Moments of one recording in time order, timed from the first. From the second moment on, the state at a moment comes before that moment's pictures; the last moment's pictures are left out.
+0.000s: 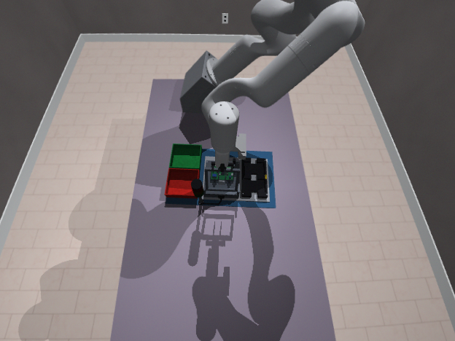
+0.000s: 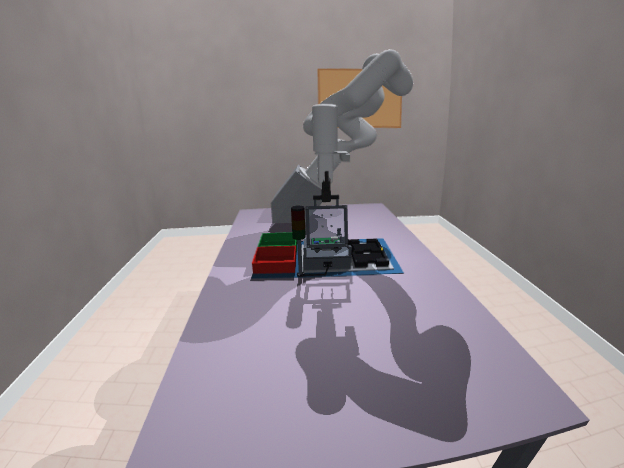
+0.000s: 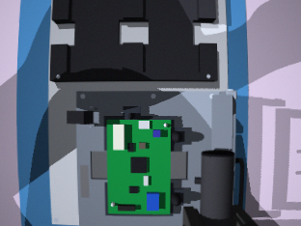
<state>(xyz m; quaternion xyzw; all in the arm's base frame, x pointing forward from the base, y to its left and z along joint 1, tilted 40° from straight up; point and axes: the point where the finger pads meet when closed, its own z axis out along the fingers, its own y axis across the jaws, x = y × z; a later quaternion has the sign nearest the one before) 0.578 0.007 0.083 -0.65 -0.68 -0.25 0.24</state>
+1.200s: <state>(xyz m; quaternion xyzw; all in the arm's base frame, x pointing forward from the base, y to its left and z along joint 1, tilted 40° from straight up) 0.480 0.051 0.026 -0.65 -0.68 -0.25 0.24</state>
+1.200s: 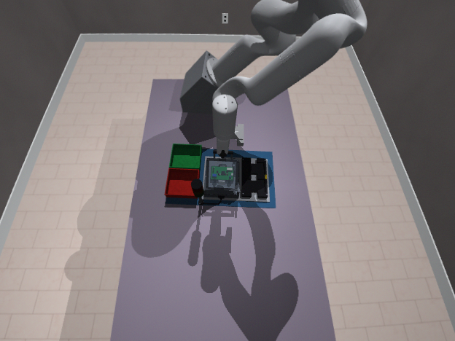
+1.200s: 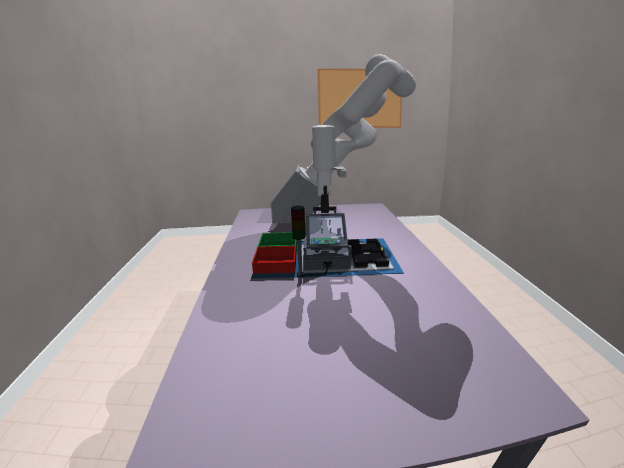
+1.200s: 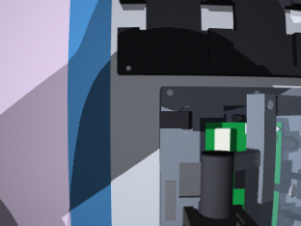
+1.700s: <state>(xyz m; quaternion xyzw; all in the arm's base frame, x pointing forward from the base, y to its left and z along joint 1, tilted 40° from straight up) 0.462 0.073 -0.002 -0.65 -0.68 -0.25 0.24</state>
